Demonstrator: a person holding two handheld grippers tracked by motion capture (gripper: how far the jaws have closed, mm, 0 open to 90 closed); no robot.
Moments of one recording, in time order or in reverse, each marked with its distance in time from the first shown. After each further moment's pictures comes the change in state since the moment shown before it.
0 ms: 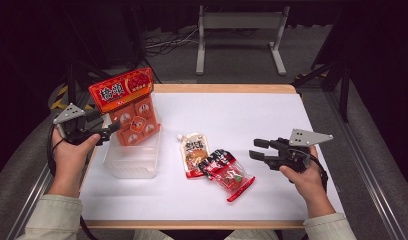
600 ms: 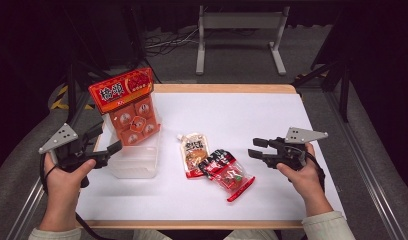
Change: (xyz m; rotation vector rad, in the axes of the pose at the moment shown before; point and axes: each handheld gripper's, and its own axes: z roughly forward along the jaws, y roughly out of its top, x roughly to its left) left arm -0.056 -0.018 -0.047 -0.089 -0.130 0.007; right arm -0.006 -0.003 0.007 0.053 -0.035 0.034
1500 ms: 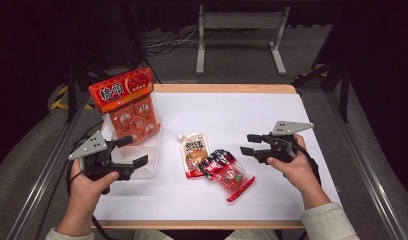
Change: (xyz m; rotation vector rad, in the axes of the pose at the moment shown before) left arm -0.041 -0.008 0.033 0.055 -0.205 0.059; right arm -0.004 0.017 0.027 0.120 -0.018 0.022
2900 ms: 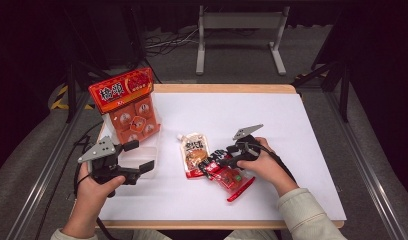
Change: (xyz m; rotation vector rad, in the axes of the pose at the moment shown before) left arm -0.007 -0.008 0.011 0.032 -0.030 0.009; right arm -0.016 -0.035 0.105 0.323 0.048 0.066
